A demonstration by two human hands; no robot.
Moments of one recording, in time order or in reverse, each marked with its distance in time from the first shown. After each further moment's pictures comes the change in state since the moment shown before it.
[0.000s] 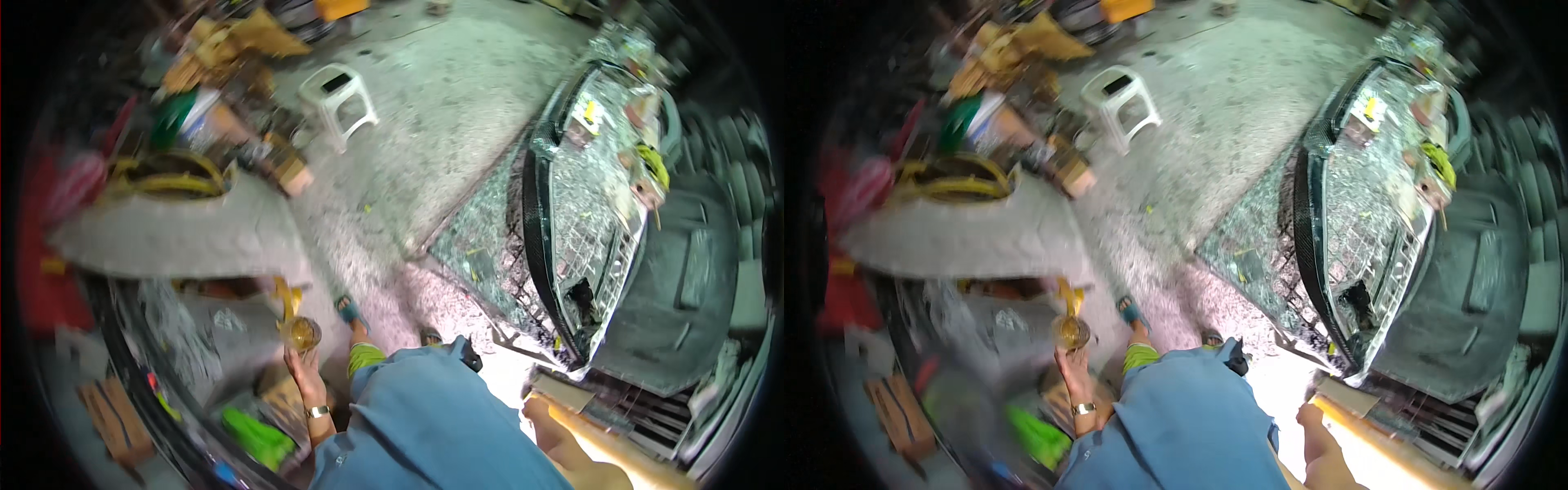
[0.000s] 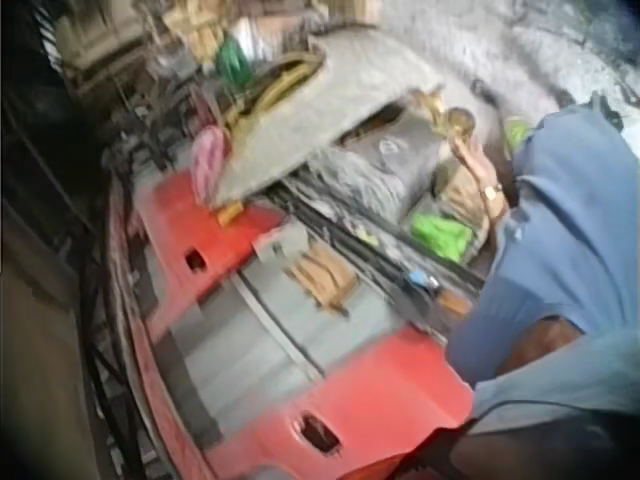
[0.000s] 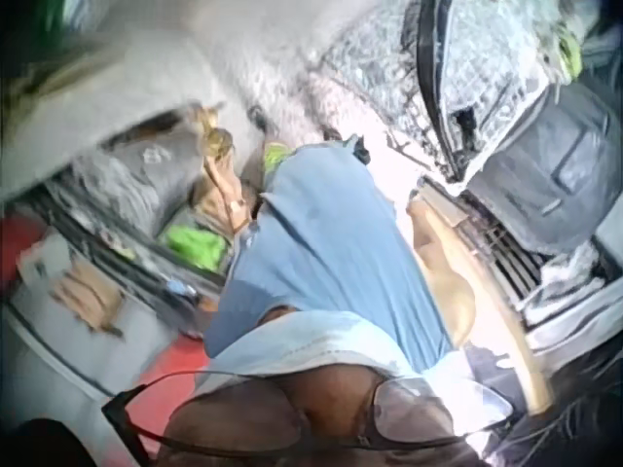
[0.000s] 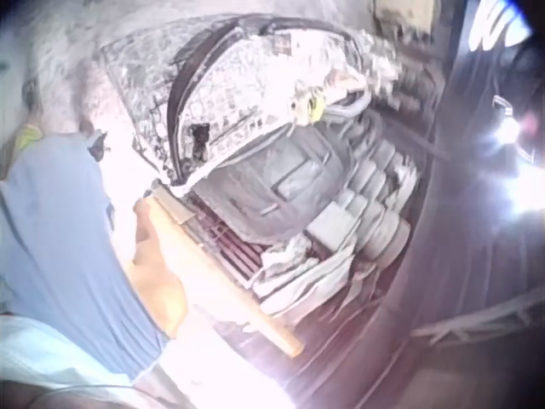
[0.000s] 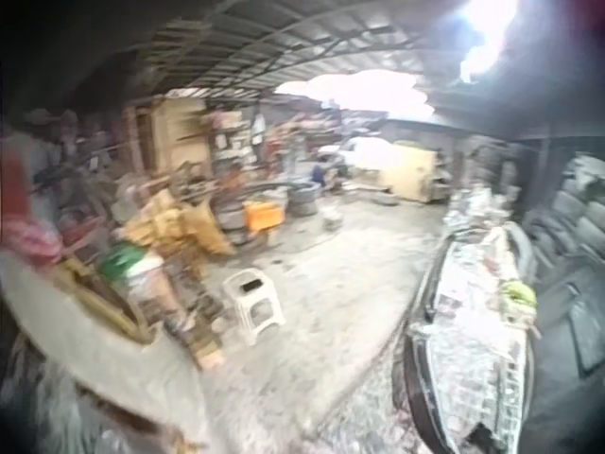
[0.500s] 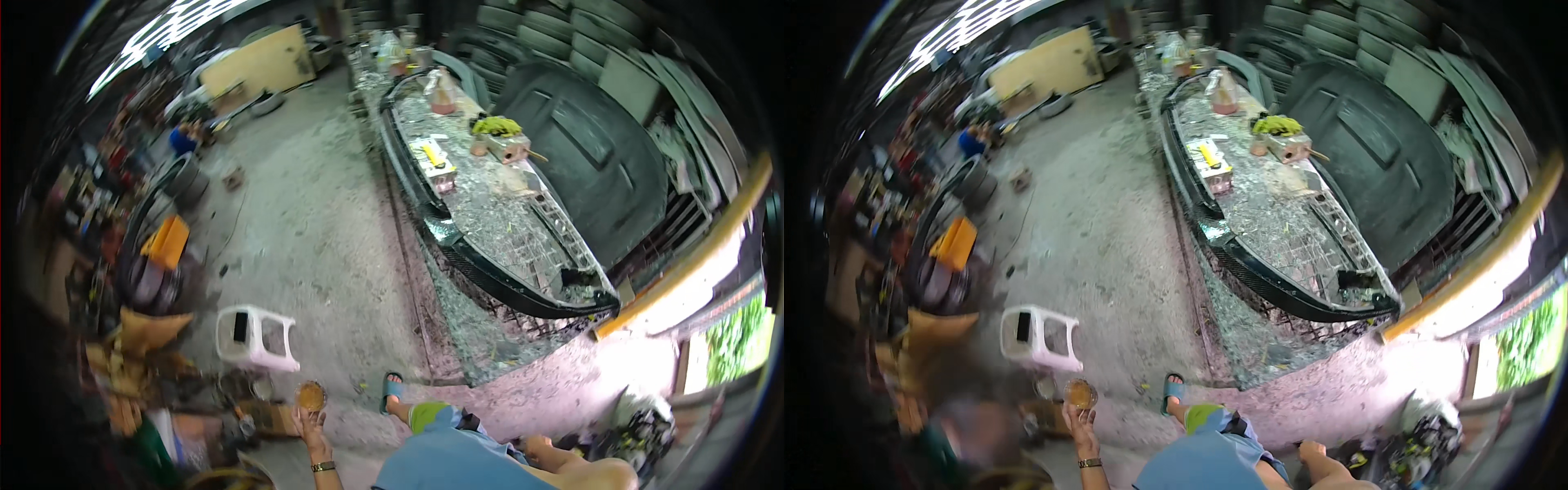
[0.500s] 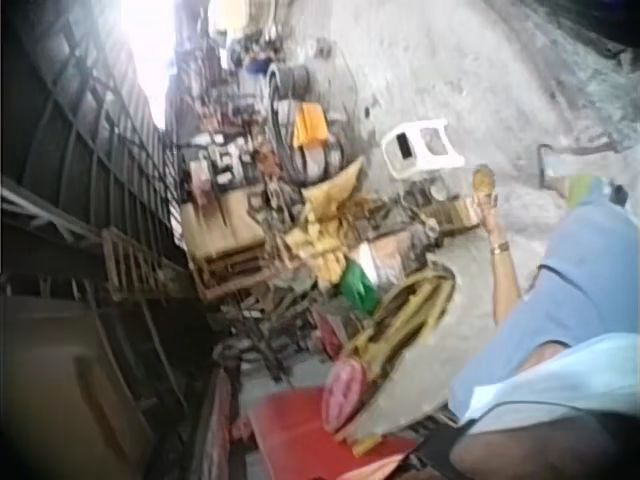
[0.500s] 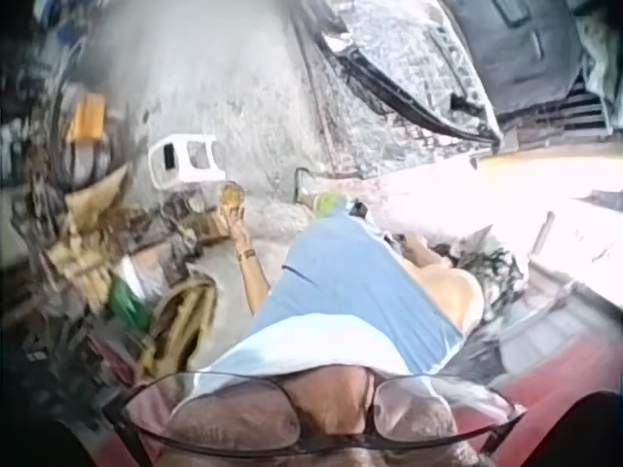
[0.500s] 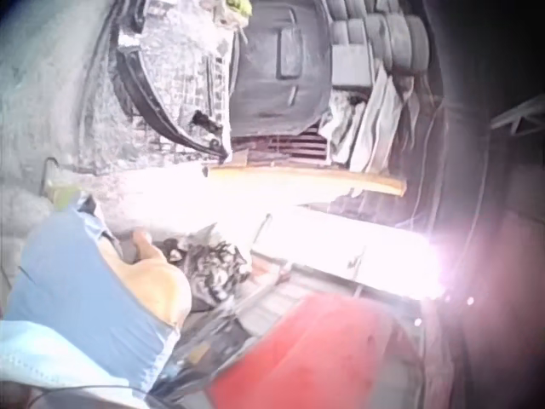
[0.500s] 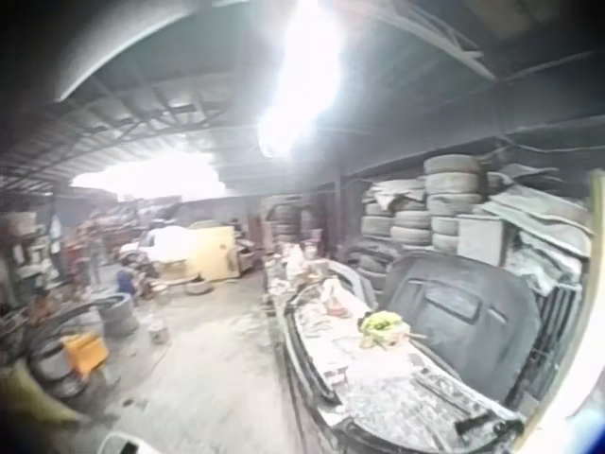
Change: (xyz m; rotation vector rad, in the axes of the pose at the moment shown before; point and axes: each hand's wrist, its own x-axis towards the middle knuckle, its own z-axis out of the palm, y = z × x) left_hand 0.435 0.087 0.320 0.399 -0.792 -0.209; right_hand -0.055 -0.432 -0.201 0.907 -0.097 0.317
